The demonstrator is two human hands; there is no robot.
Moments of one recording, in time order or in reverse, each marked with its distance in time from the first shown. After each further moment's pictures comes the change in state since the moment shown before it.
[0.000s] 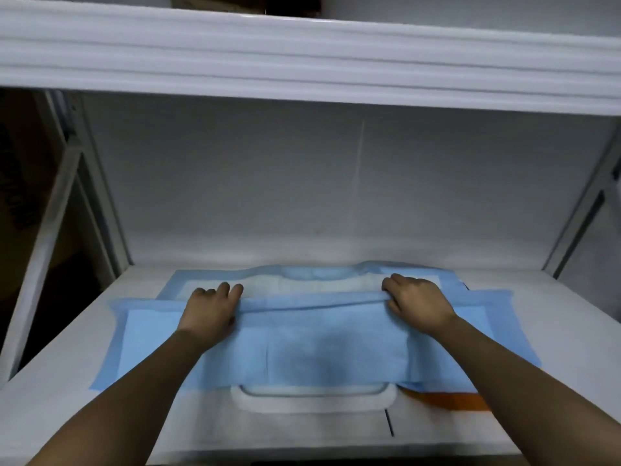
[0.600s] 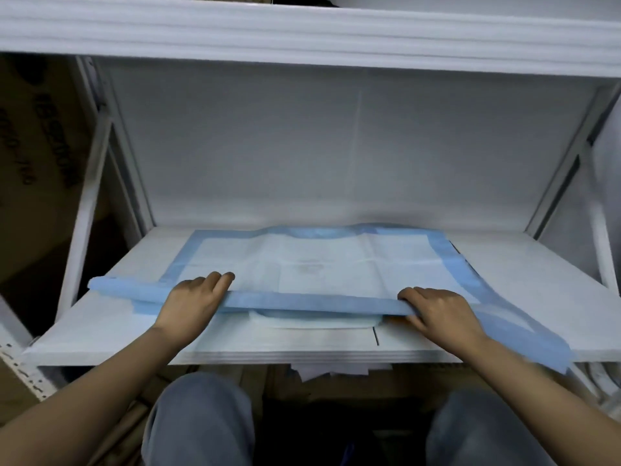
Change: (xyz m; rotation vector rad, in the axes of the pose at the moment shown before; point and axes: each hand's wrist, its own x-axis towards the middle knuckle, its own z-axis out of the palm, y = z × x) left_hand -0.157 0.012 -0.045 0.023 0.272 0.066; right_hand -0.168 -0.049 -0.062 0.062 0.124 -0.026
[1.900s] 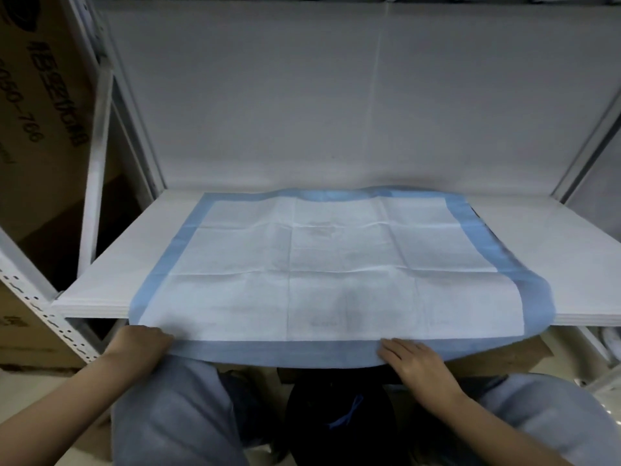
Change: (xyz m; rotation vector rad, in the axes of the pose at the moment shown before) left_hand -0.113 -0.006 -0.027 0.224 -1.036 0.037; right_hand -0.111 -0.093 0.068 0.251 -0.366 -0.126
